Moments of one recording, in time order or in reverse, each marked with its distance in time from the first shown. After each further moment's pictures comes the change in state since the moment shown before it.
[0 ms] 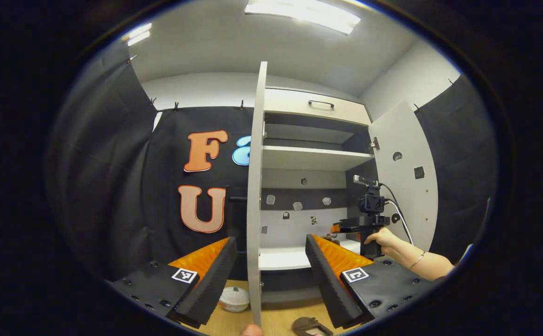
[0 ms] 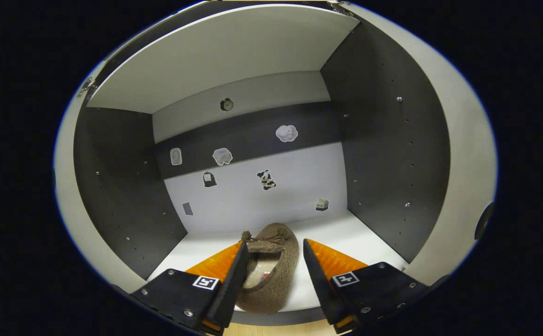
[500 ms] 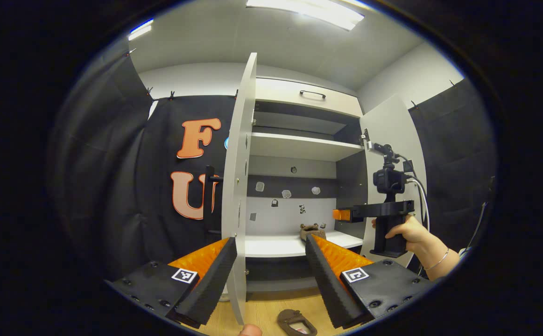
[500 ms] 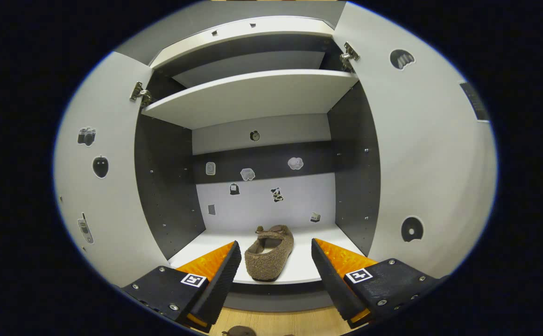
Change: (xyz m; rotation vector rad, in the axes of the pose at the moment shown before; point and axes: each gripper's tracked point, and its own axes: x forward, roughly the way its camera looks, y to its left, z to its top) left arm -0.015 -0.031 -0.031 -0.030 0.090 -0.019; right arm -0.141 0.007 0.026 -0.119 -0.128 0.039
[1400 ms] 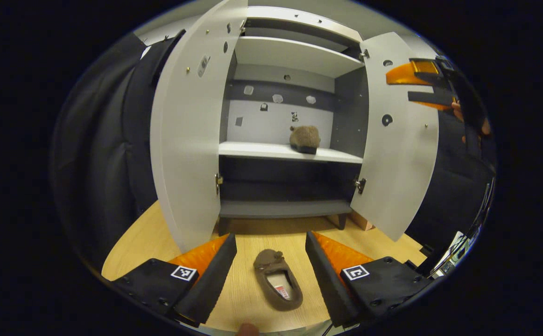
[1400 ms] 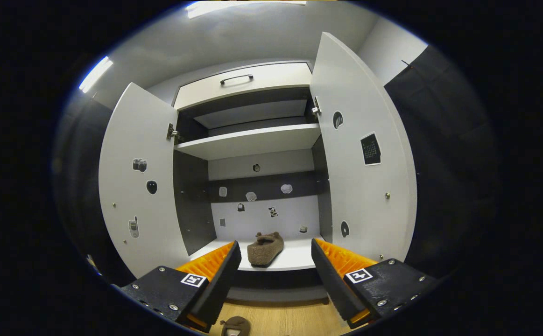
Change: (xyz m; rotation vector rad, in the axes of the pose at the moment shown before) left arm -0.012 -0.052 -0.253 -0.041 0.496 -0.016; right arm -0.153 -0.038 0.028 0.027 -0.143 0.029
